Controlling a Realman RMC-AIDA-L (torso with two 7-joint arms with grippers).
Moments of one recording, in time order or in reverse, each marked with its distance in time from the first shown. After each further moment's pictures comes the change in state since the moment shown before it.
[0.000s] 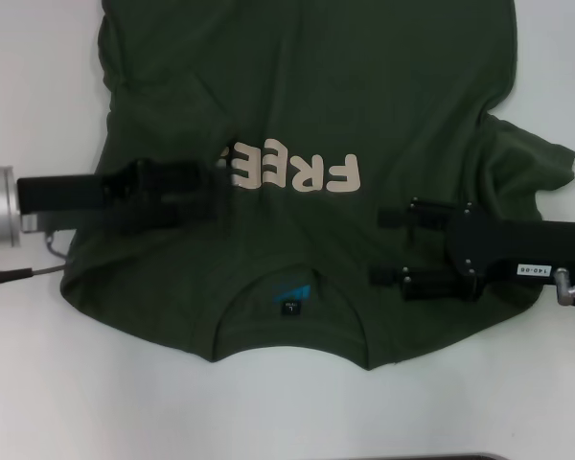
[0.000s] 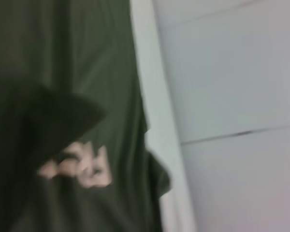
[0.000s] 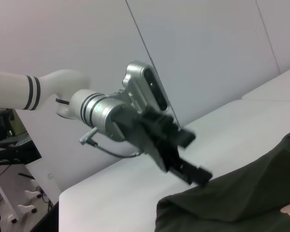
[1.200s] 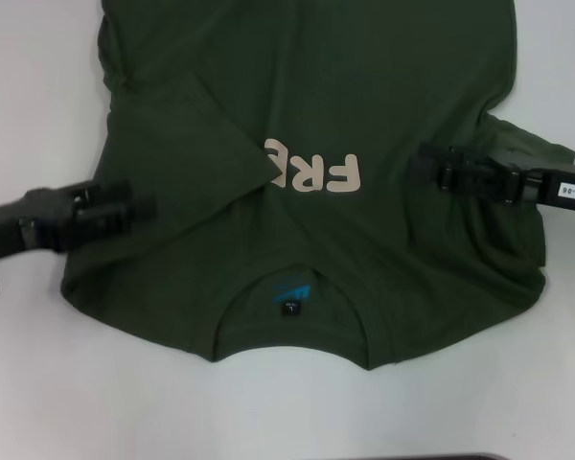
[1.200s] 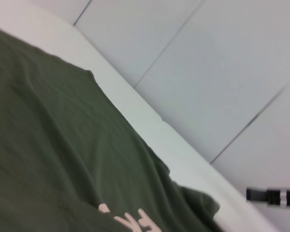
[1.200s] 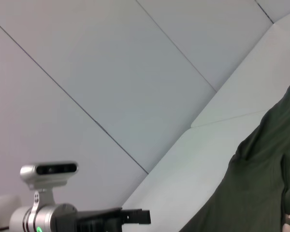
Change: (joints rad) left arm 0.168 -0.027 -0.166 0.144 0.003 0.083 0.727; right arm 0.022 -0.022 0.165 -0.040 0.006 -0.012 0.425
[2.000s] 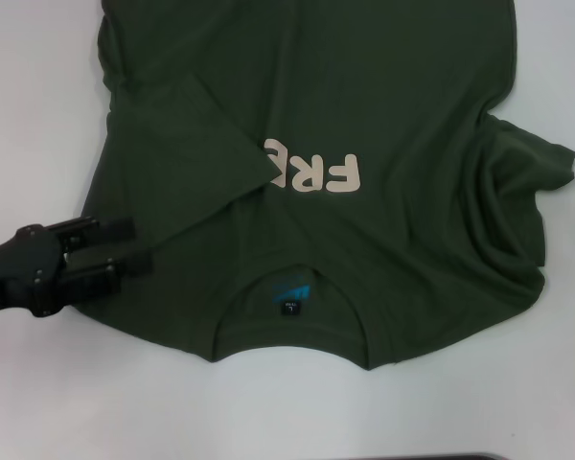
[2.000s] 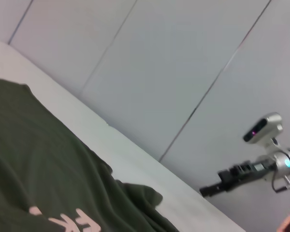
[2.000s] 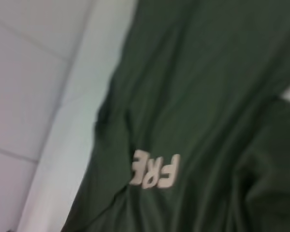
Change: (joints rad) left arm 0.061 -0.015 -0.066 0.028 0.026 0.215 0.126; right arm -0.134 -0.164 0.035 -0.374 -0.180 -0.094 0.666
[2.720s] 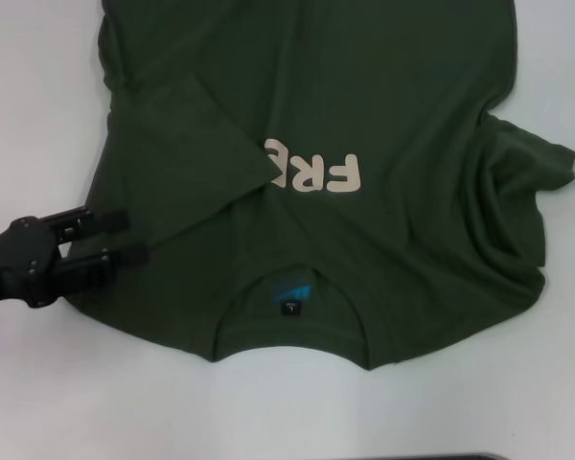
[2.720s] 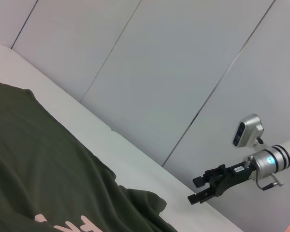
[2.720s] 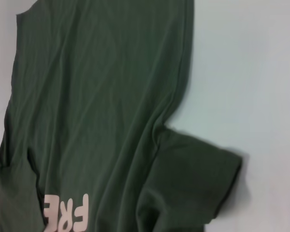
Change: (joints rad) left arm -0.008 0.001 -0.023 0.004 0.002 0.003 -0.003; right arm 0.111 -0.023 0.079 0.036 -0.260 0.157 0.166
